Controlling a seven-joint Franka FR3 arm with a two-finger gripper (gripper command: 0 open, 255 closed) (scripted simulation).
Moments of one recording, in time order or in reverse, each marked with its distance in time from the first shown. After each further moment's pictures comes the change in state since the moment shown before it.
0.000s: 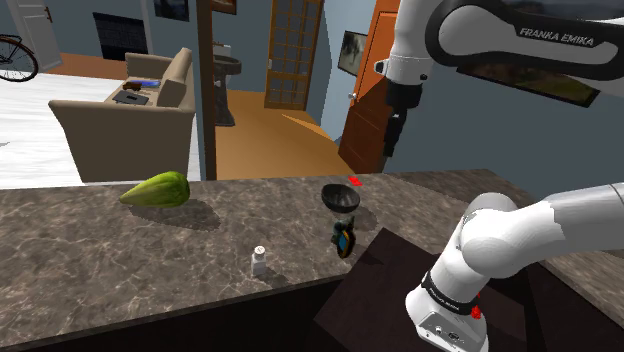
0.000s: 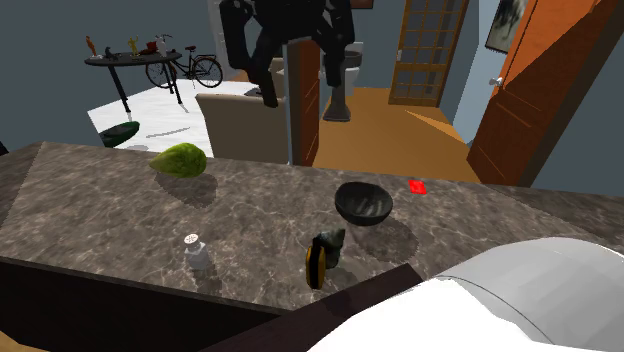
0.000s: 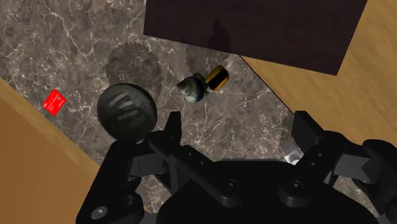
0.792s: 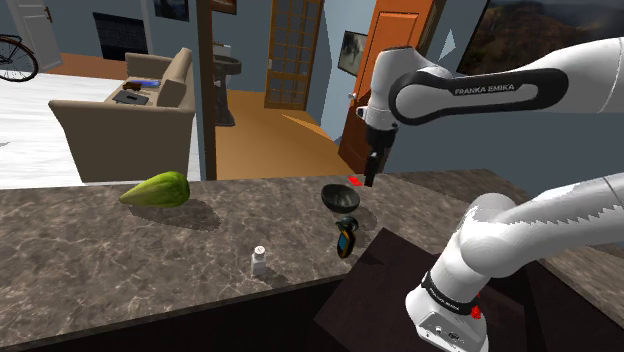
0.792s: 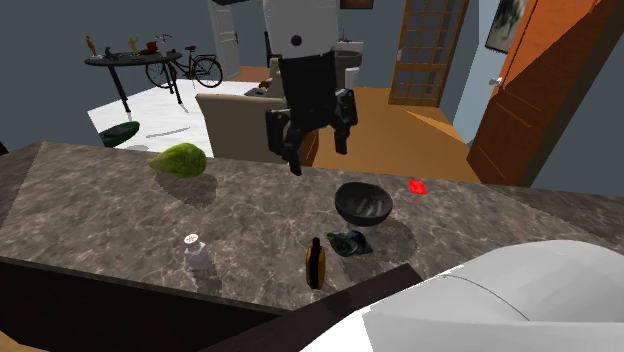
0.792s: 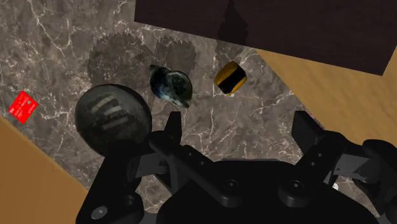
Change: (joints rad) arm -0.027 0.091 -0.085 -0.257 -0.043 0.345 -0.060
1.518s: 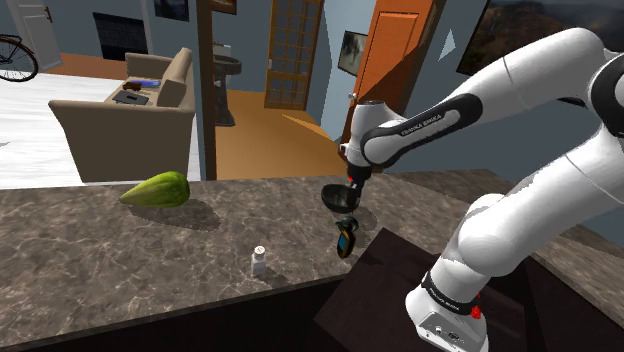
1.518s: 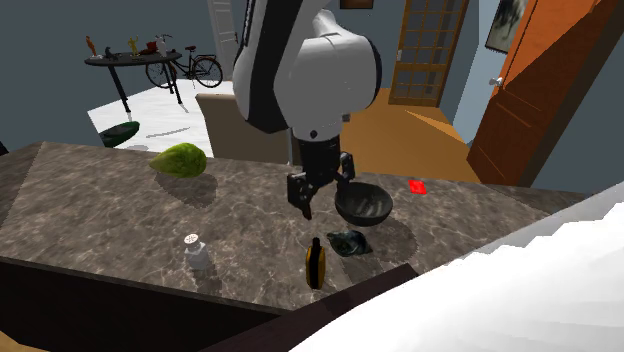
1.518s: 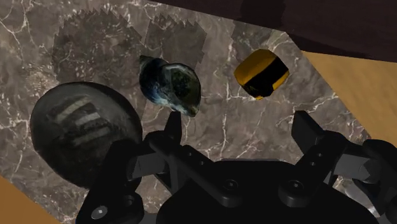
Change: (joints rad) arm -0.036 0.336 -0.086 -0.122 -0.042 0.455 -0.057
